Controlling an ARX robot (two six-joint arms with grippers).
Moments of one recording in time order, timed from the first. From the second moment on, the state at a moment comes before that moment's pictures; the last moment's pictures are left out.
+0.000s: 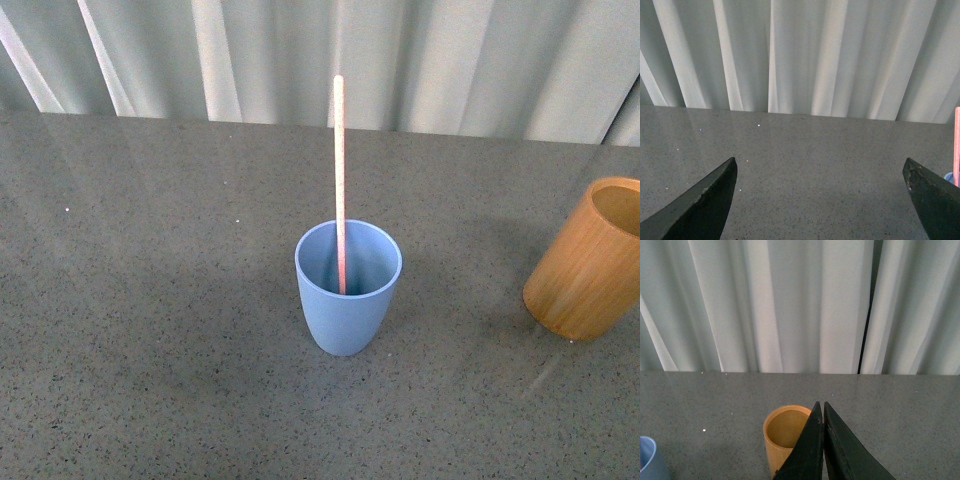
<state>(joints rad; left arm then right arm) 0.00 0.00 0.02 0.00 0.00 0.00 0.00 0.41 0.02 0.41 0.00 0.00</state>
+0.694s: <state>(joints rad) 0.00 0.00 0.02 0.00 0.00 0.00 0.00 0.17 0.02 0.18 0.00 0.00</state>
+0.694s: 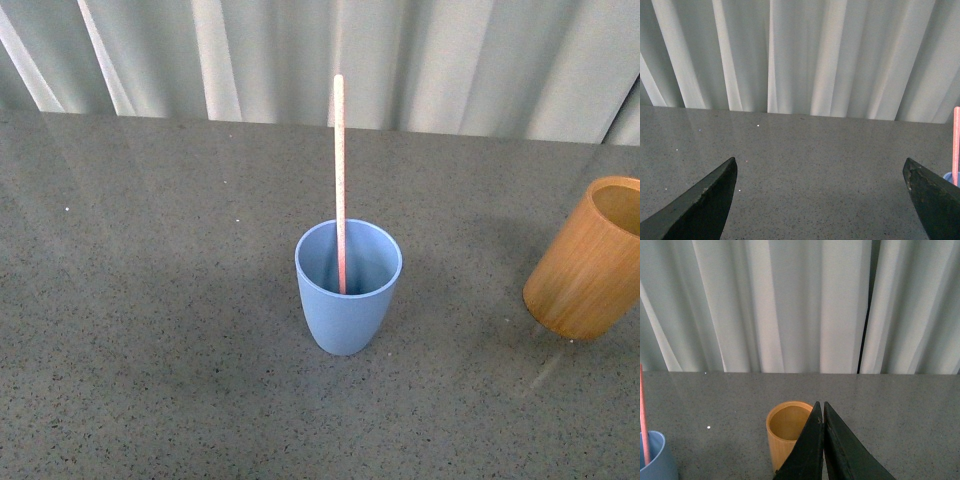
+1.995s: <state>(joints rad) 0.00 0.00 0.02 0.00 0.00 0.00 0.00 0.00 0.02 0.00 0.00 0.00</state>
